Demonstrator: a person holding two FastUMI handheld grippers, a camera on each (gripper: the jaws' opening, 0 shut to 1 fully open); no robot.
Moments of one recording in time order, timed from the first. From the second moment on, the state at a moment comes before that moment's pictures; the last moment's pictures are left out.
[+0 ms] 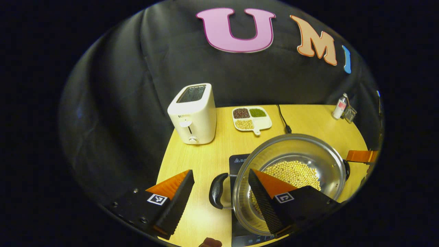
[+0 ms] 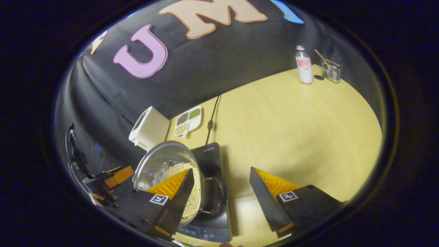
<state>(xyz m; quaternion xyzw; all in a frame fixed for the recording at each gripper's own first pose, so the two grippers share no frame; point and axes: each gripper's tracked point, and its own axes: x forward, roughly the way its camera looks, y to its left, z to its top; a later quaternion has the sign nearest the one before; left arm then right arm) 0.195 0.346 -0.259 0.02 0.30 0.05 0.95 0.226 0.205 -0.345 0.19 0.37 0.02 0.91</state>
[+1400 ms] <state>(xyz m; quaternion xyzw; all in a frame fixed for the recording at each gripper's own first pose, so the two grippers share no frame) 0.013 0.060 -0.038 0.00 -0.03 0.13 0.99 0.073 -0.027 -0.081 0.04 0.04 0.08 1.00</state>
